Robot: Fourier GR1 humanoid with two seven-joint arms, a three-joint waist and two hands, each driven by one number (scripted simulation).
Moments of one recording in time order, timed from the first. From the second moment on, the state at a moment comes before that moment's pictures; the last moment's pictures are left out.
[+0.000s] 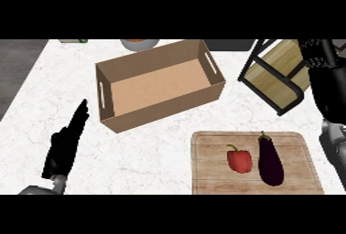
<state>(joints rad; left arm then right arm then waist) -0.04 0.43 -0.32 -1.53 0.12 0.37 0.15 -0.42 -0.49 0.12 -1.64 -0.12 -0.16 -0.08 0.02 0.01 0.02</state>
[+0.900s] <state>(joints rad) -0.09 0.58 -0.14 -1.36 0.06 0.35 0.09 -0.08 -0.64 0.31 -1.38 0.07 0.09 -0.66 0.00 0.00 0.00</state>
